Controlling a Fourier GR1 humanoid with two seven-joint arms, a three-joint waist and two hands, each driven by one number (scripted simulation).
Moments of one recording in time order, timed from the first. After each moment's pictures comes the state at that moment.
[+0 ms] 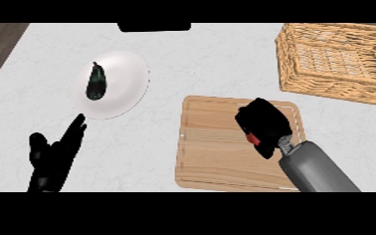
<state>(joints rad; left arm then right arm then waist) 0.13 0.27 -0.04 -1.52 0.13 0.06 0.24 -0.37 -0.35 0.52 -1.39 1.18 0.32 -0.02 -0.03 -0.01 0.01</state>
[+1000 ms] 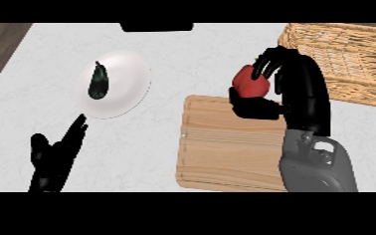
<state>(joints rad) 0.13 0.27 -0.04 -1.51 0.12 0.05 0.23 -0.46 0.00 0.16 -1.86 0.89 0.01 0.75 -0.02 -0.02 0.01</state>
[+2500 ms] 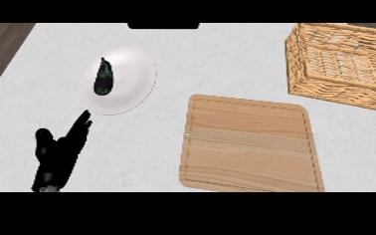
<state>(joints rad) 0.10 0.24 -0.03 -1.51 0.10 0.03 0.25 -0.89 -0.47 -0.42 -1.43 0.69 0.16 0.70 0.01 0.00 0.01</state>
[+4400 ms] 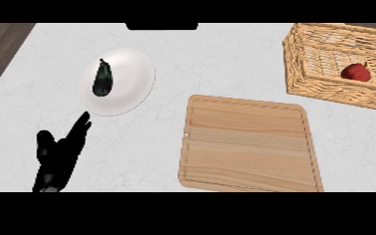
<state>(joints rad) 0.11 0.21 0.00 -1.50 0.06 0.01 0.24 -0.79 -0.70 -0.60 -0.81 0.57 -0.12 0.17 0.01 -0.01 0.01</state>
